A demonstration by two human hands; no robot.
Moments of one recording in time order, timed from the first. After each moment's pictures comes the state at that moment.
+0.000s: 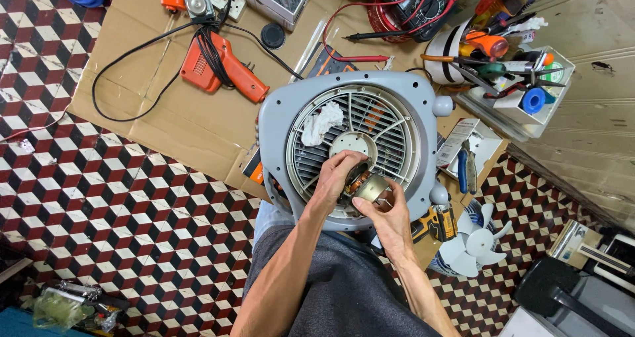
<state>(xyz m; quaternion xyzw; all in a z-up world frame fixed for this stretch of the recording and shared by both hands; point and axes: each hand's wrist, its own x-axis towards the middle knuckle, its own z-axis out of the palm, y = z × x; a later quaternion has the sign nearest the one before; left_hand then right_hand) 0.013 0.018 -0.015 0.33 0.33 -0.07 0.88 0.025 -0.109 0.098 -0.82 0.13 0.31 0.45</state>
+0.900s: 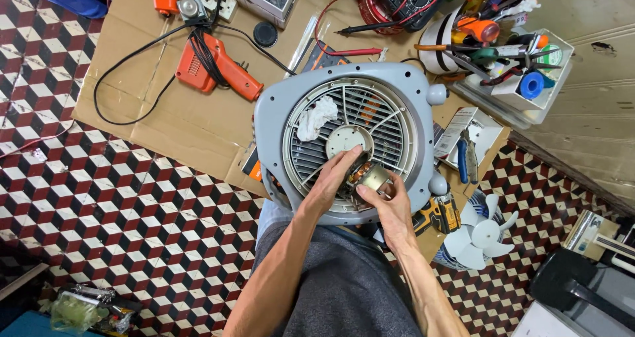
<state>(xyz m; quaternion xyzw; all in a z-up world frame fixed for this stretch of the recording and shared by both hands) 0.010 0.028 0.020 0.37 0.34 -0.19 0.84 0.028 -0.118 0.087 -0.75 0.19 0.32 0.54</state>
